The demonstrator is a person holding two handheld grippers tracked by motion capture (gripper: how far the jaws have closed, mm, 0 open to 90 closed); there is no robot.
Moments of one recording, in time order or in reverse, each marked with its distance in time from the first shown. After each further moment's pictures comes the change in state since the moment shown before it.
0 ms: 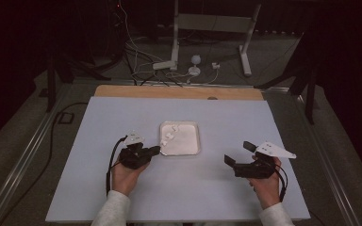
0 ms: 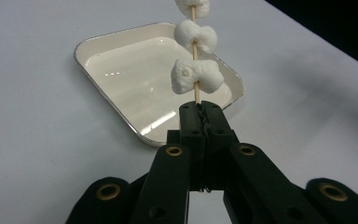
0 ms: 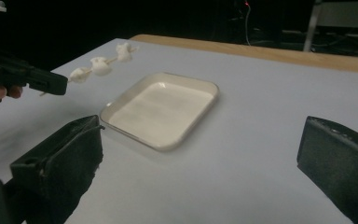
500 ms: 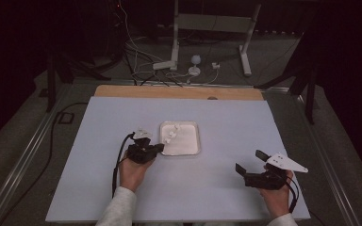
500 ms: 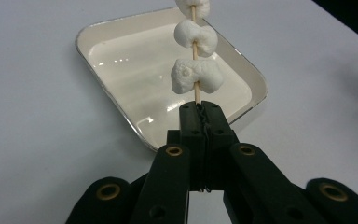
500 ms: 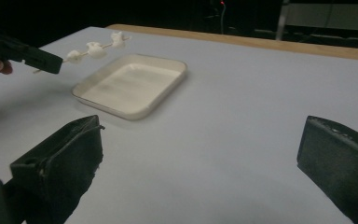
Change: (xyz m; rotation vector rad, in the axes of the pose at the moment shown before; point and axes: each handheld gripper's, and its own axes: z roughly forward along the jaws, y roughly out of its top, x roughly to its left) left arm 0.003 0.010 0.027 0.074 0.059 -0.042; right arm -0.012 -0.028 -0.031 0.002 -0.085 -0.009
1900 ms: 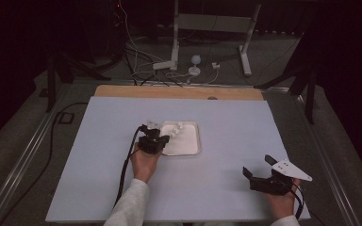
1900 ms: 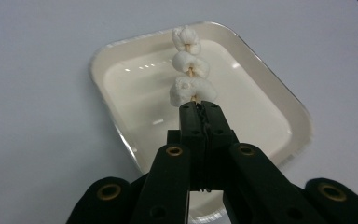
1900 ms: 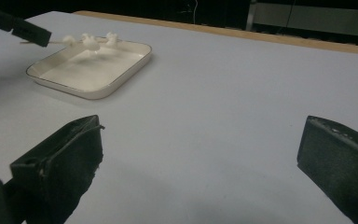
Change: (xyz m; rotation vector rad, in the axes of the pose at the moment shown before) left arm -0.005 0.020 0.039 0.034 0.107 -0.040; right arm -0.015 -0.027 -0.013 0.009 -0.136 -0.035
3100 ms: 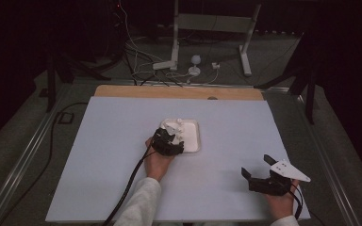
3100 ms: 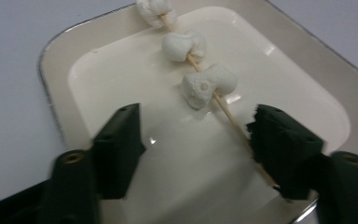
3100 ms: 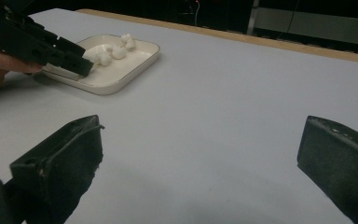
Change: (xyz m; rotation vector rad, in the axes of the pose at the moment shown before) left arm -0.017 -0.002 0.058 0.034 0.172 0.135; right arm 0.005 0.001 0.000 -0.005 0.002 -0.034
